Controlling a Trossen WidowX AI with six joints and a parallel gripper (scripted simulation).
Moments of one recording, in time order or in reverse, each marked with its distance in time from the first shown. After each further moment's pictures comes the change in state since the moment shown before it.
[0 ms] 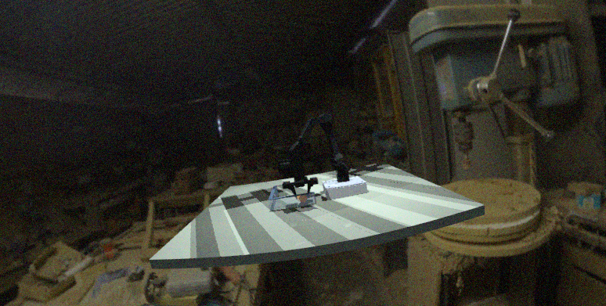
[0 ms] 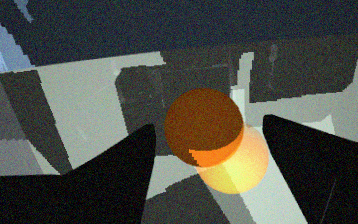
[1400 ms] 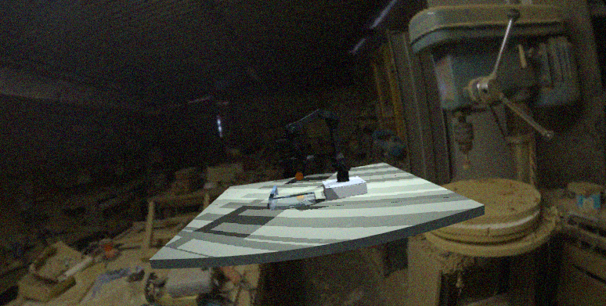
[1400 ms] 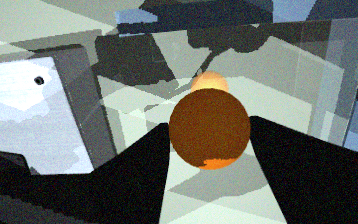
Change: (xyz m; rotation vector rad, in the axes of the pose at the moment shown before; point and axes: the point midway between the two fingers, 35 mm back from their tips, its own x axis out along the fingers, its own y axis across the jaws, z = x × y) arm -0.122 -0.001 0.000 -0.013 0.005 0.013
